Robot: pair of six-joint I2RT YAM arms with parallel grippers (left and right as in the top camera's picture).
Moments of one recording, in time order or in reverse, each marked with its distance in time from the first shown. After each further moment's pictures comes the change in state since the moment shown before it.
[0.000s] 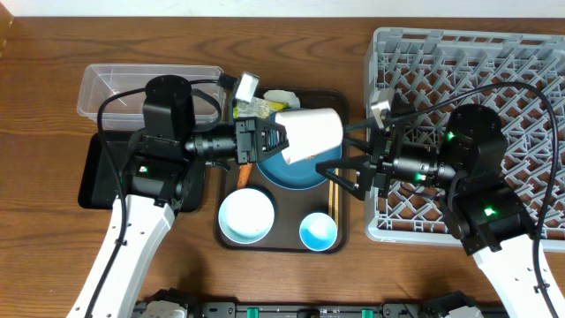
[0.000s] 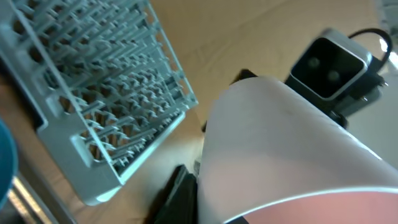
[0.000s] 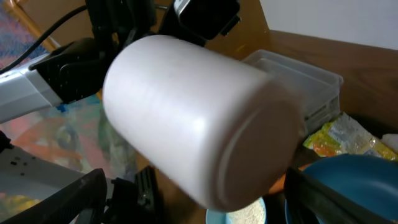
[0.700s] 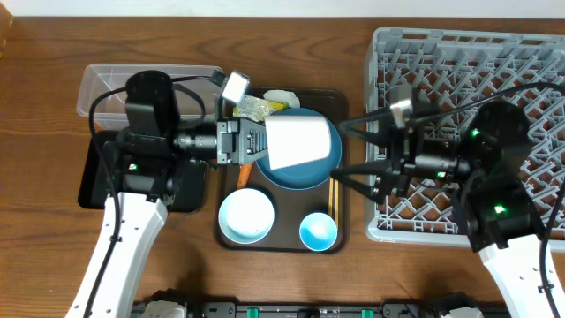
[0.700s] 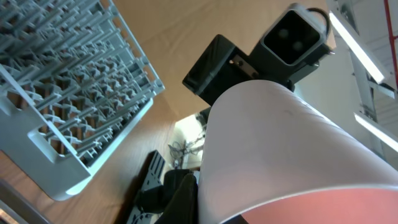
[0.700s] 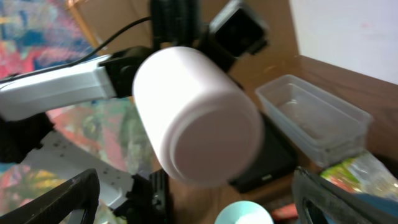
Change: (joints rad) left arm 0.069 0.009 0.000 0.078 0.235 -0.036; right arm -0.078 -0.003 0.001 0.139 -0.212 0.009
